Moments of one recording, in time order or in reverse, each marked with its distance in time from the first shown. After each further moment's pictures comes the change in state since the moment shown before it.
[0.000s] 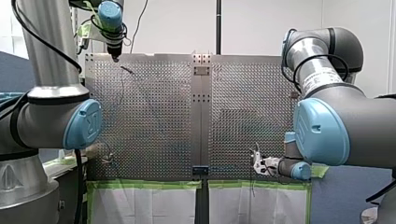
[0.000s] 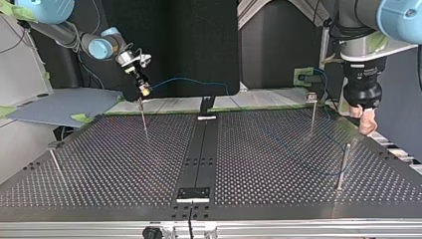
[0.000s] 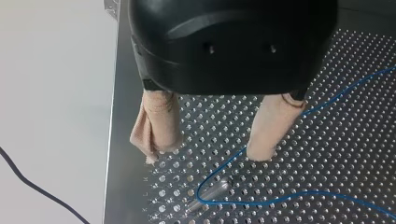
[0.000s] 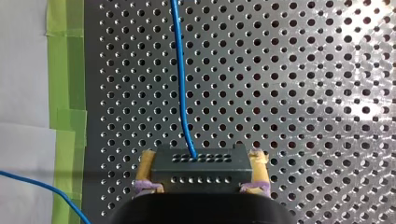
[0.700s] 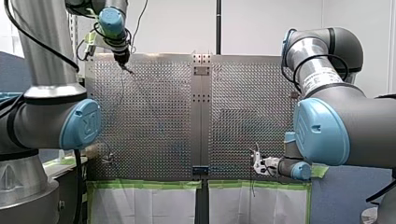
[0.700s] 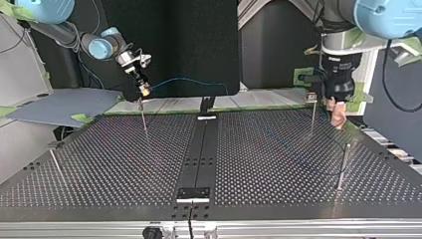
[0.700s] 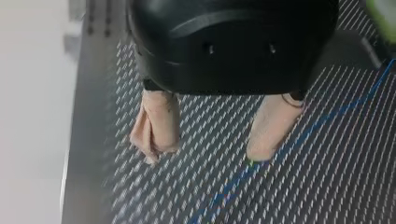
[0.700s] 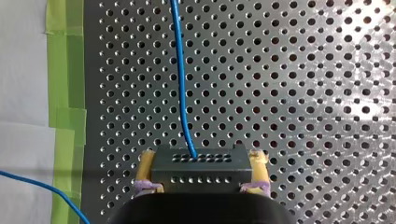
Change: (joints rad) left arm -0.057 0.002 -0.084 0.049 0.075 0.076; right arm 0.002 0.000 0.000 0.000 0.005 -0.003
